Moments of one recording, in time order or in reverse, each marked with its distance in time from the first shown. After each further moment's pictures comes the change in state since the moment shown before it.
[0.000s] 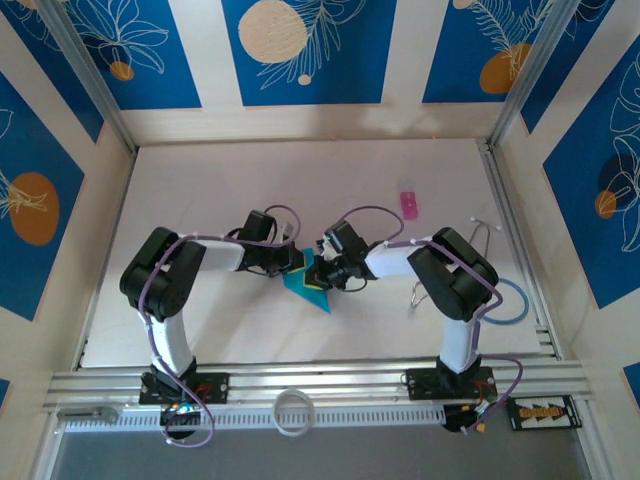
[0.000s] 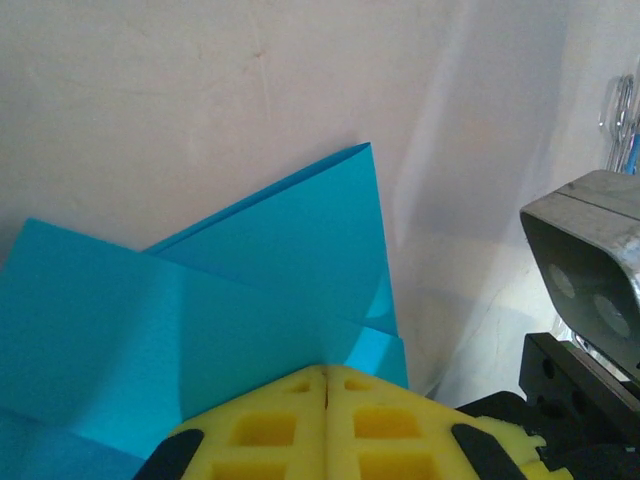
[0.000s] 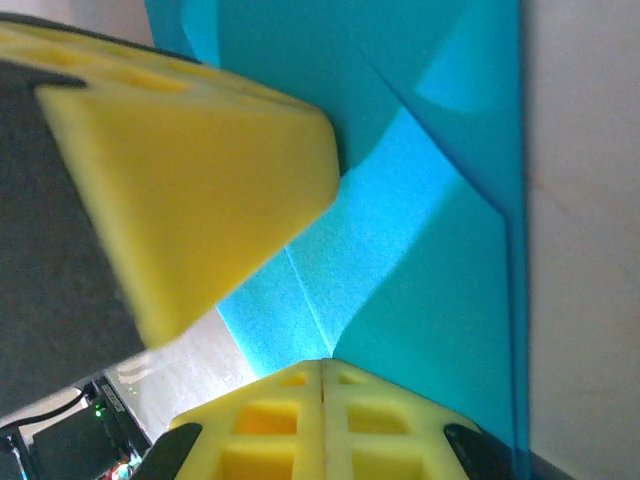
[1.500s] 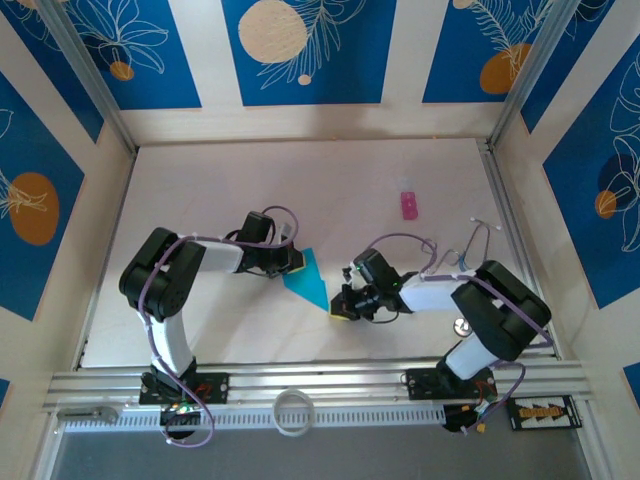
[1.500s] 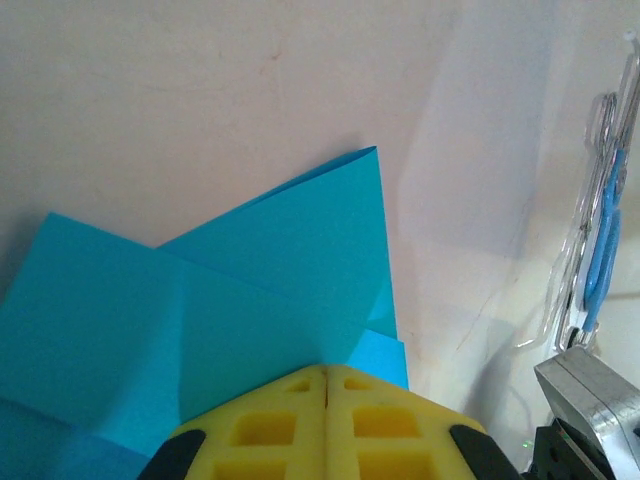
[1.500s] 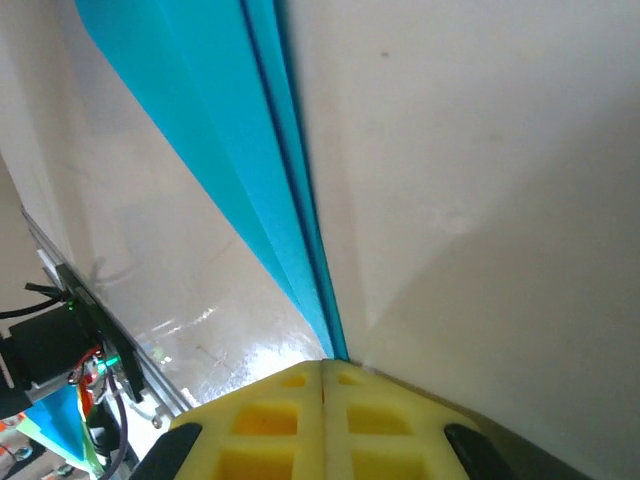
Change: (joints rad) left arm 0.008 -0.002 -0.026 0.049 0.011 -0.061; right arm -0.010 -0.349 -0.385 0.016 -0.027 0.064
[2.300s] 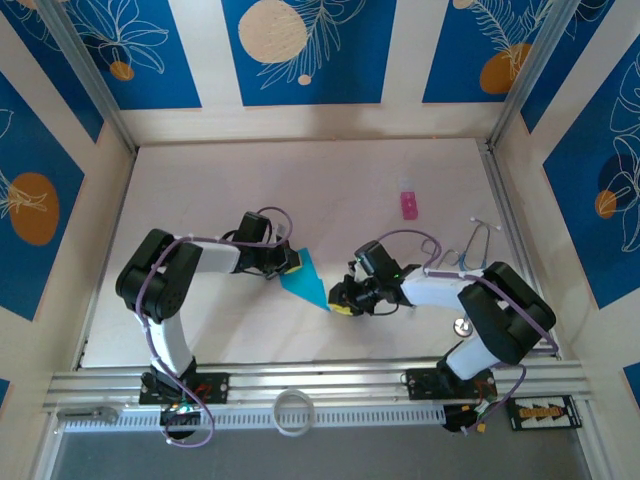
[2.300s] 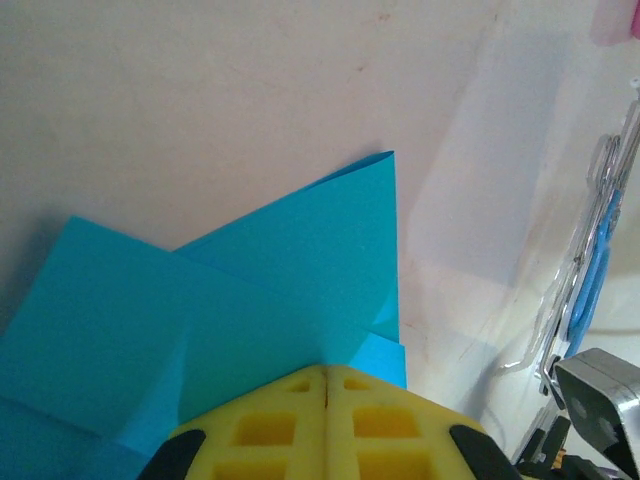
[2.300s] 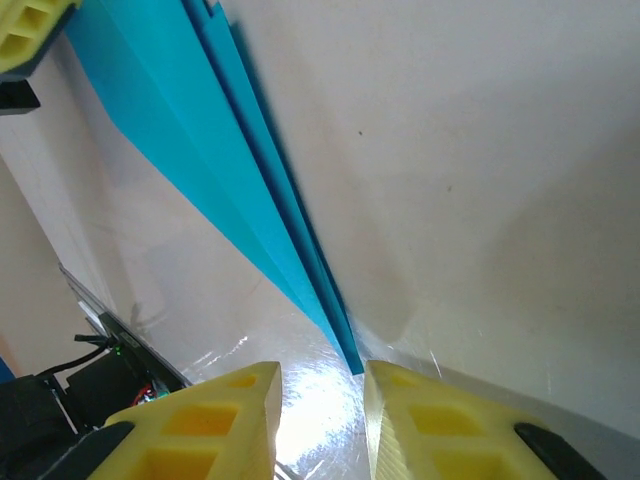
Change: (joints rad) left arm 0.016 -0.021 -0.016 -0.015 -0.016 -0.090; right arm -0.011 -0.008 0.067 -0.097 0.026 0.109
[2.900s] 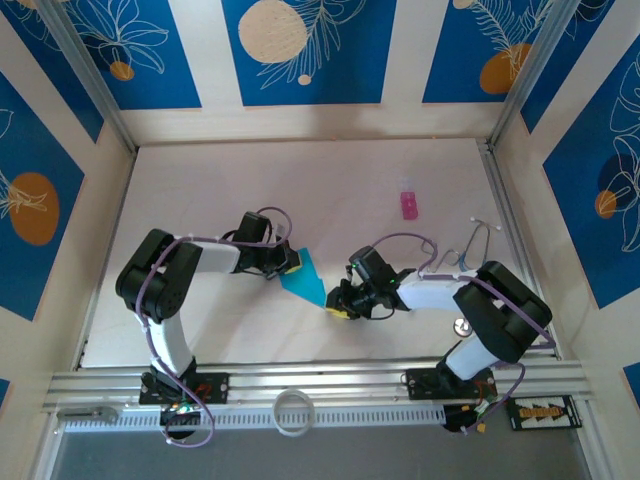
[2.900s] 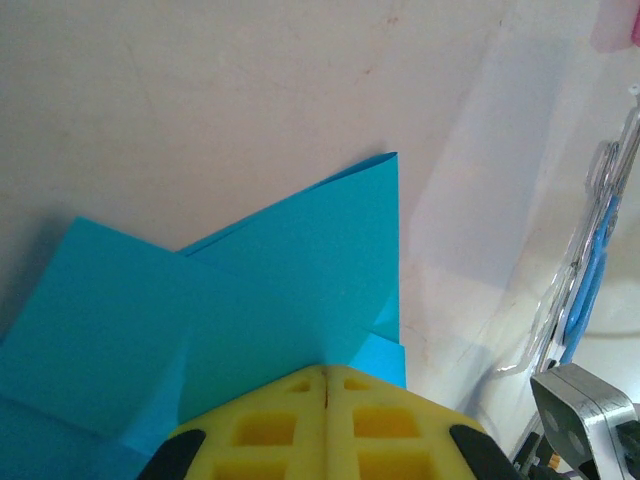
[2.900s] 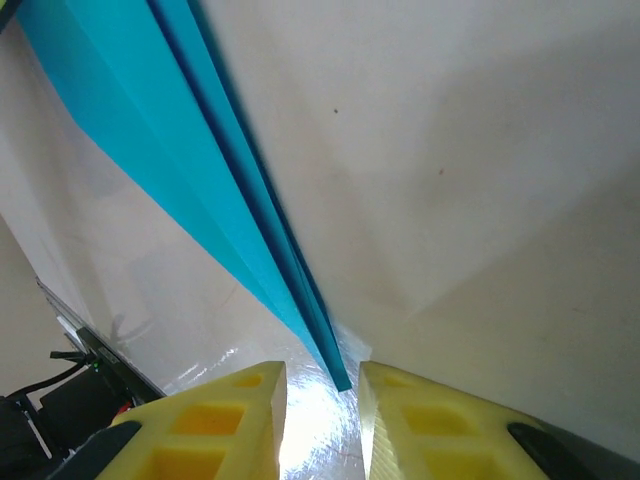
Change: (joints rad) left arm 0.000 0.000 0.000 0.000 -0.001 -0.012; right arm 0.050 0.018 -0.018 0.053 0.062 0.052
